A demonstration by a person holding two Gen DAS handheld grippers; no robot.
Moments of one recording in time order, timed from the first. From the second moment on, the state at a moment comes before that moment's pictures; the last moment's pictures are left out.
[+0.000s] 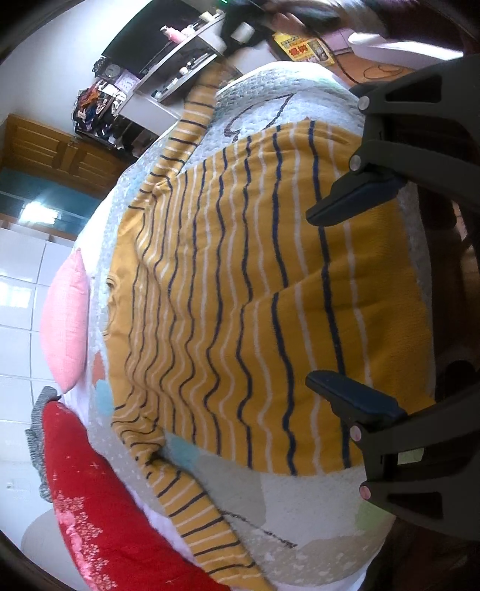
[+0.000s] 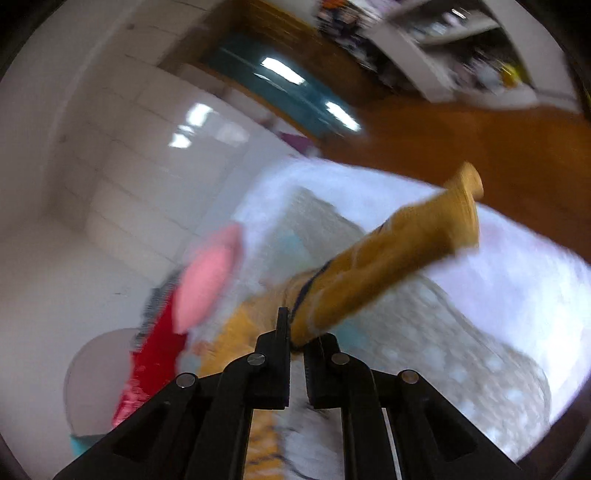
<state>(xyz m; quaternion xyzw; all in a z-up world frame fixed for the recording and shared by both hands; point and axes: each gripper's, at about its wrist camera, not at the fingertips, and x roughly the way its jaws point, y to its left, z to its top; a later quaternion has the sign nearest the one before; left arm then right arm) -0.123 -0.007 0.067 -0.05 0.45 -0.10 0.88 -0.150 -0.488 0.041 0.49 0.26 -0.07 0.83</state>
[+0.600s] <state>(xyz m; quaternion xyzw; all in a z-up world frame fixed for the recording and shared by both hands) -0.129 -0.010 0.064 -0.04 0.46 -0.11 0.88 -0.197 -0.484 -0.009 0.49 0.27 -0.13 0.82</state>
